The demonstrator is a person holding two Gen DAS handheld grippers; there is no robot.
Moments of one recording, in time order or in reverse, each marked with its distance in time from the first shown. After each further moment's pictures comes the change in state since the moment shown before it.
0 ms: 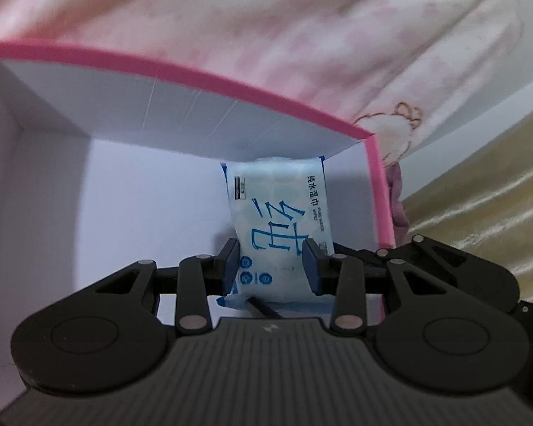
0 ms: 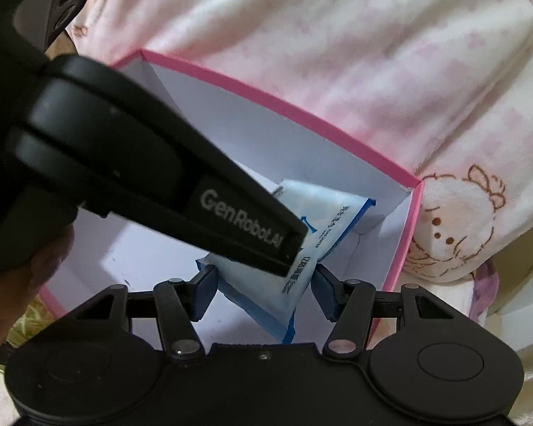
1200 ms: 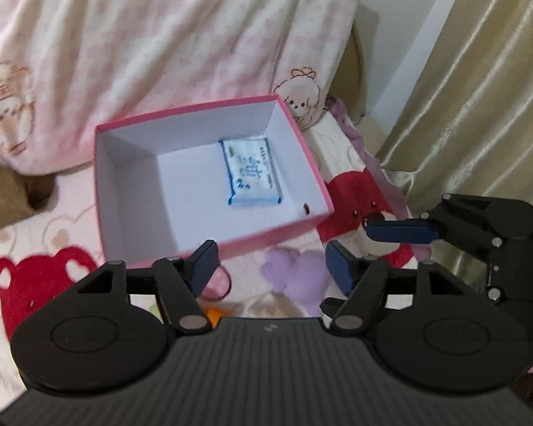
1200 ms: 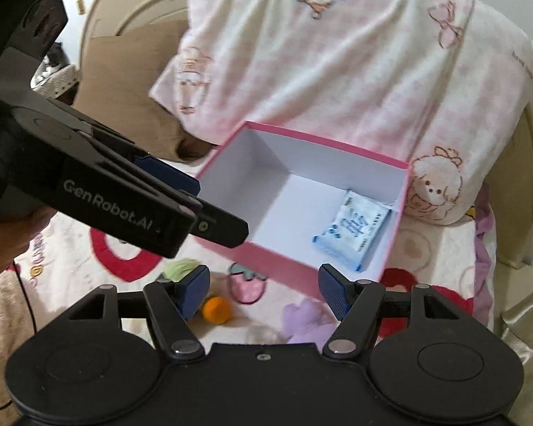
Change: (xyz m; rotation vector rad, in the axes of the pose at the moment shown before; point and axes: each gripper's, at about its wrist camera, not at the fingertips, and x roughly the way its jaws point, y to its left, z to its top) left arm -0.213 -0.089 -0.106 0.401 -0.022 0.186; right arm -0.189 0.043 -0.080 0.186 -0.195 0.208
